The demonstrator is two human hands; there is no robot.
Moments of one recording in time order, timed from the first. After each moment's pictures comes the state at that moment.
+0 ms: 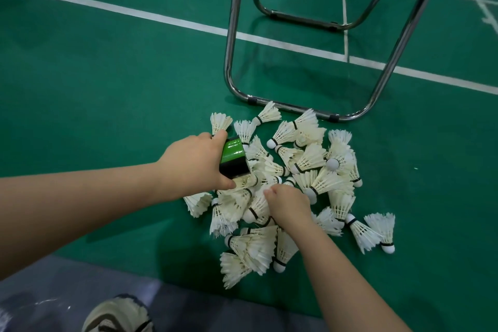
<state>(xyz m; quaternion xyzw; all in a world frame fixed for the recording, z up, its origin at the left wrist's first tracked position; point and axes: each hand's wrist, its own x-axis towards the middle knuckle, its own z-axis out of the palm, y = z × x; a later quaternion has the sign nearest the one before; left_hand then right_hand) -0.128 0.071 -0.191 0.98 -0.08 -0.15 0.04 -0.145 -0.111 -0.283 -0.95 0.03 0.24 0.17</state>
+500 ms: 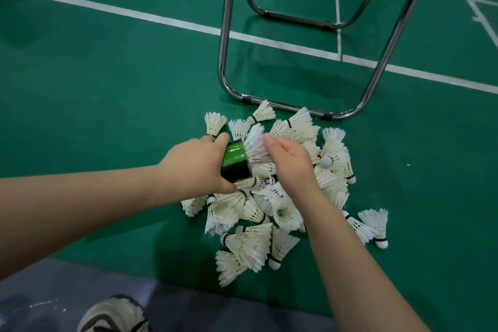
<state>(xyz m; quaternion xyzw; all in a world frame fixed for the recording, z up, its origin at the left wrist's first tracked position) -0.131 0.056 -0.190 0.98 -0.11 -0.16 0.04 -0.132 -0.110 -0.207 -0.81 0.03 0.09 0.57</state>
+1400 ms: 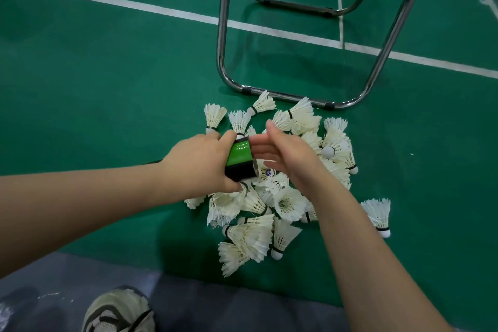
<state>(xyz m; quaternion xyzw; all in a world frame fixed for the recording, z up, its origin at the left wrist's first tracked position) -0.139 0.050 -0.189 0.98 -0.14 -0.15 0.03 -0.126 -0.118 -0.198 -0.74 0.06 0.26 0.62</state>
